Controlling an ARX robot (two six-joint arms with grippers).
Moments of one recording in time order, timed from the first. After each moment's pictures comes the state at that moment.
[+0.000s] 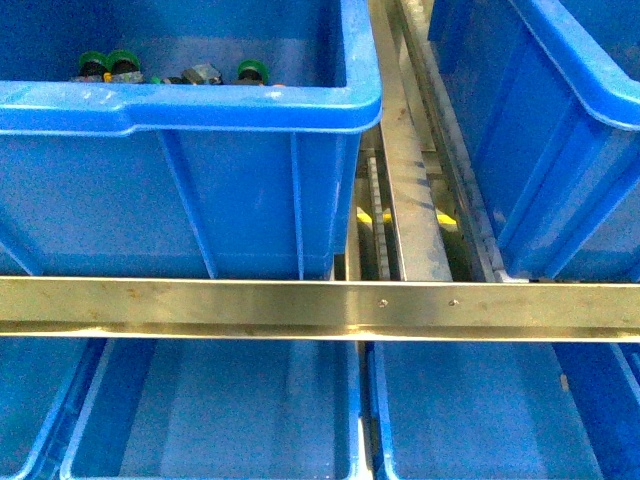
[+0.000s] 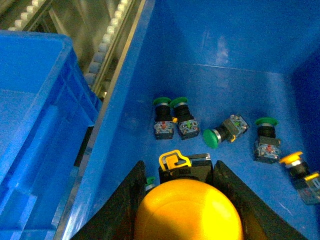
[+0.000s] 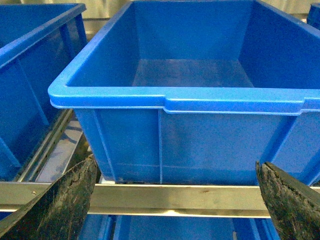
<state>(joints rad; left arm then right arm) -0.11 1.29 1.09 -0.03 -0.14 -0.06 0.00 0.00 0.03 0.00 0.00 0.00</state>
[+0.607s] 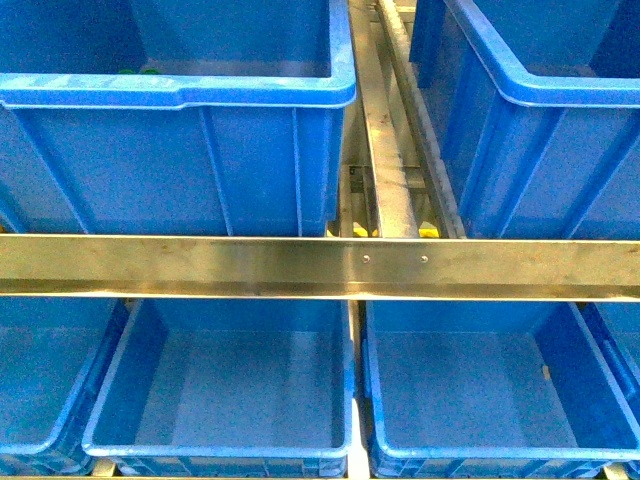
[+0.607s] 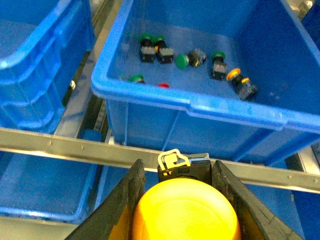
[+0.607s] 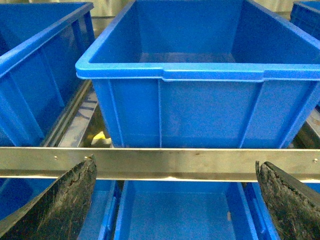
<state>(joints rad) 0.07 0.55 0.43 -0.10 0.15 -0.13 0.00 0.00 0.03 0.00 0.00 0.00</state>
